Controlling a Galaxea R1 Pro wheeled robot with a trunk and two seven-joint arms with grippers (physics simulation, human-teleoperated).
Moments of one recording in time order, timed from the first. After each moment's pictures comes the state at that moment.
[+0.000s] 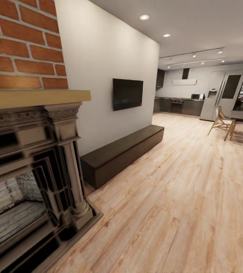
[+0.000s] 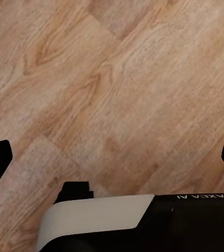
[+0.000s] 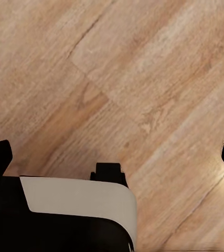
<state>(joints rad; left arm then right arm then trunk) 0.05 -0.06 -0.01 -0.54 -0.01 -0.04 0.01 -0.07 -0.03 0.00 -0.30 0.03 -0.06 0.00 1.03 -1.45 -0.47</state>
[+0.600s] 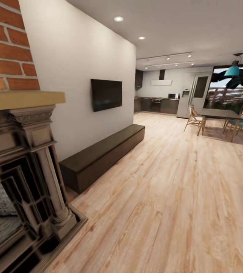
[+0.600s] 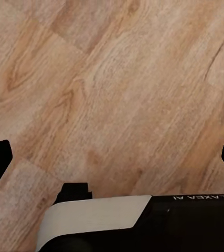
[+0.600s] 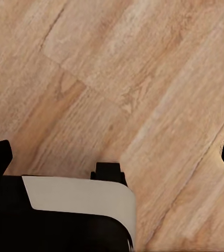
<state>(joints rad) 0.05 -0.06 -0.01 -0.54 -0.01 -0.04 0.02 -0.07 -0.03 0.00 -0.30 0.03 -0.06 0.00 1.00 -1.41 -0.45</state>
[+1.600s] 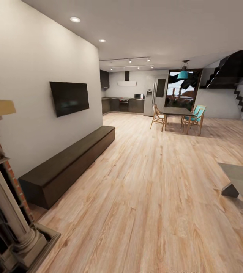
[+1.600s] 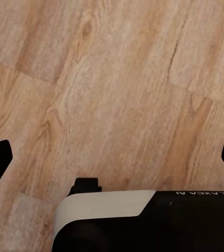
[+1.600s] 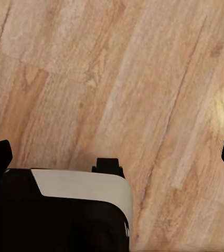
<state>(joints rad) 0.05 -0.06 -0.01 -0.54 -0.01 -0.04 0.06 -0.07 -0.03 0.00 -0.30 0.03 -0.06 0.00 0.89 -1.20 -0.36</state>
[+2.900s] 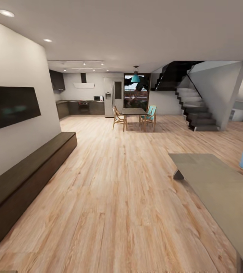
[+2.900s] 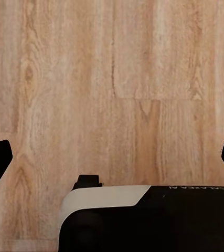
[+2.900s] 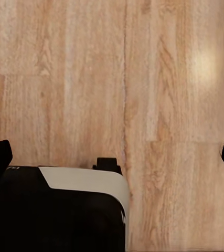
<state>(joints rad) 0.05 -0.06 -0.01 -0.54 -0.01 -0.04 0.06 -0.07 -0.03 0.00 -0.31 0.03 -0.06 0.00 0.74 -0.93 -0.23</state>
